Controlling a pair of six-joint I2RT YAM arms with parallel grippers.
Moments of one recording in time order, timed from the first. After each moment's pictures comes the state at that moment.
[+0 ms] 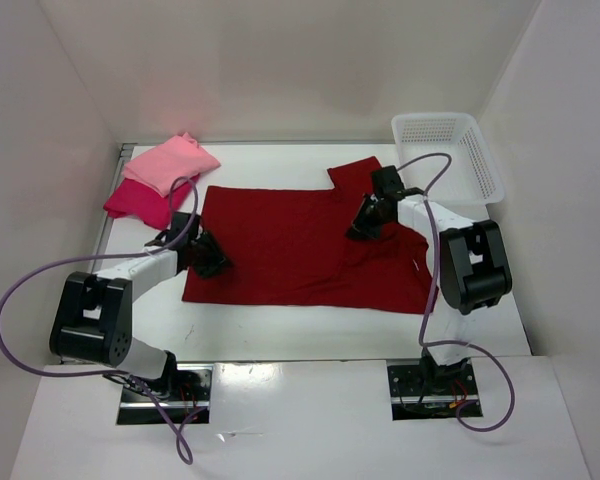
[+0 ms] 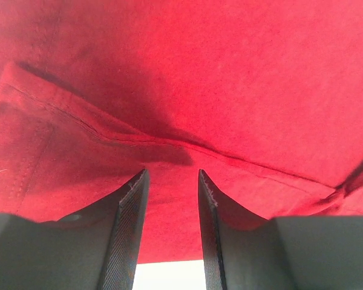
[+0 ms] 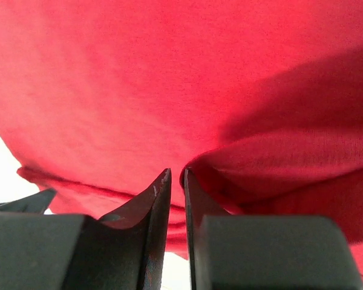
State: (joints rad) left arm -0.13 1.47 0.70 -0.23 0.19 -0.74; right arm 0.25 1.79 1.18 -0.47 -0.23 0.78
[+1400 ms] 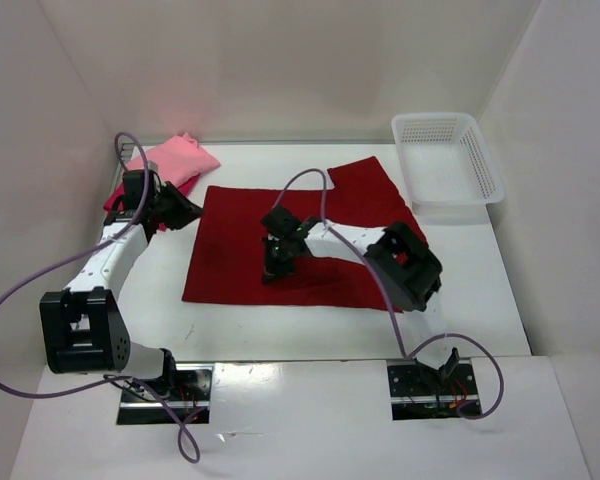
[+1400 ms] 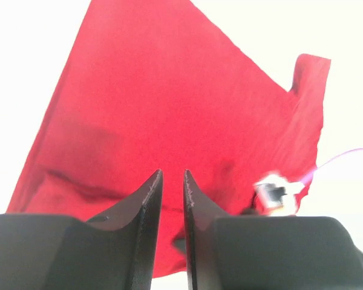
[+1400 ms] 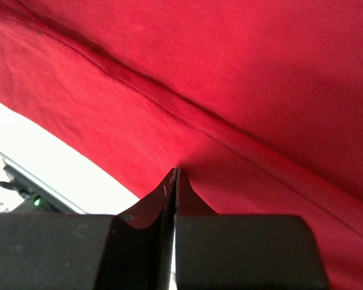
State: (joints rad) left arm 0.06 1.40 1.01 -0.32 0.29 -0.71; right arm 0.82 2.03 1.39 -0.41 -0.25 0.77
